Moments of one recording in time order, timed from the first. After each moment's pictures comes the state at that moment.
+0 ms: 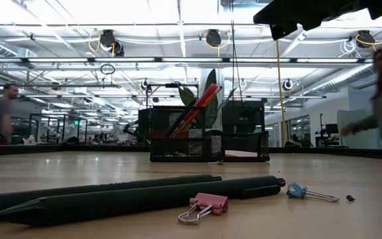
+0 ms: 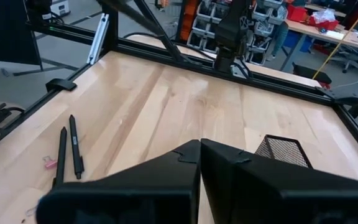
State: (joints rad) left arm -0.54 1.57 1.31 -0.28 -0.51 0.14; right arm 0.25 1.09 0.59 0.20 0.13 -0.14
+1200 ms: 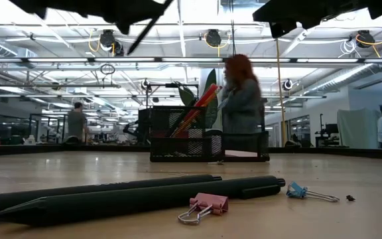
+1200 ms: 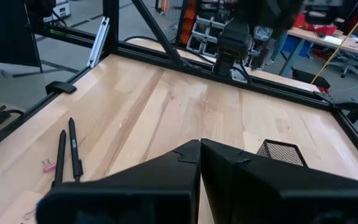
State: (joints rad) left arm -0.11 1.12 0.63 0.38 -0.14 0.15; right arm 0.25 1.09 0.59 0.22 0.13 -0.15
